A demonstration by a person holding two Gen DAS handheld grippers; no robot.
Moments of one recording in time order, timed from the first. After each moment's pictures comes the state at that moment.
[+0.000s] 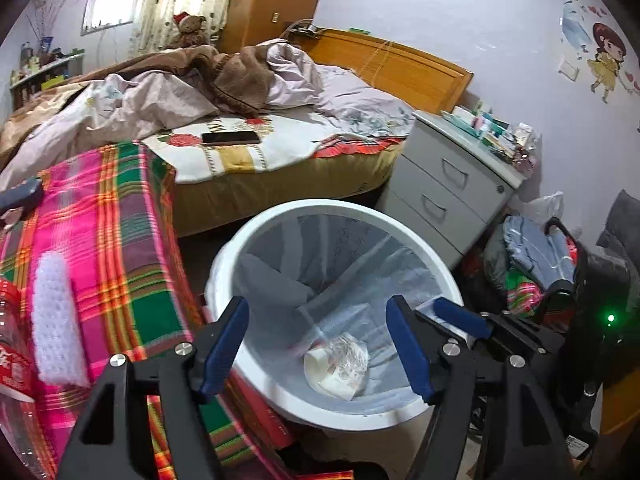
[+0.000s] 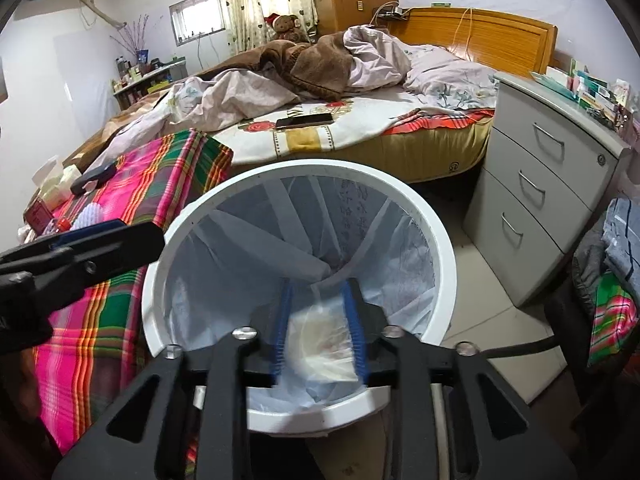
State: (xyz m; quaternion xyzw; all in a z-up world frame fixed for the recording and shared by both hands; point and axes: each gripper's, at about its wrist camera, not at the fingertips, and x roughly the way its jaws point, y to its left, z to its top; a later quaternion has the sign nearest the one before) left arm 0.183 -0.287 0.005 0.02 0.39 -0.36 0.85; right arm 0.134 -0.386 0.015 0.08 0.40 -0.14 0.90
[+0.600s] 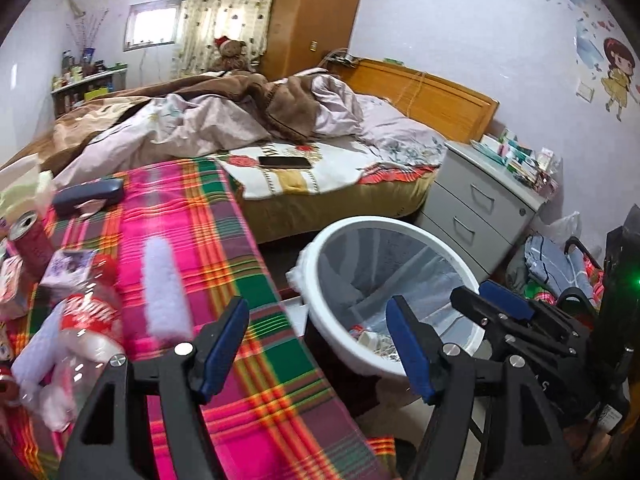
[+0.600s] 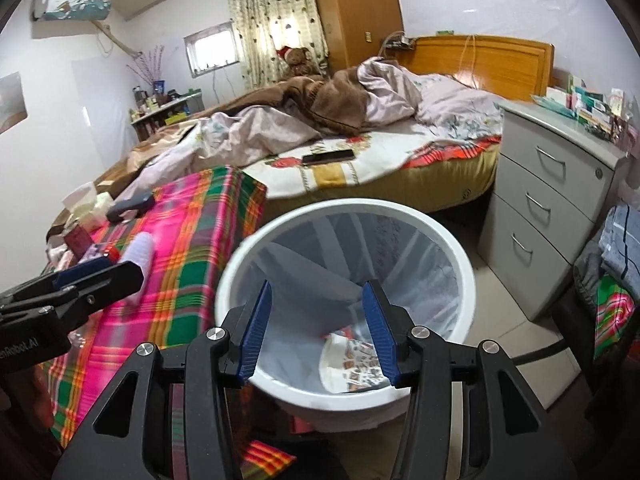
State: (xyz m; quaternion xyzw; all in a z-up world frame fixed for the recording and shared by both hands) left arm 0.160 -0.203 0.028 0.01 0.35 -0.30 0.89; right arm 0.121 -0.344 0.051 0.09 0.34 -0.12 0.93
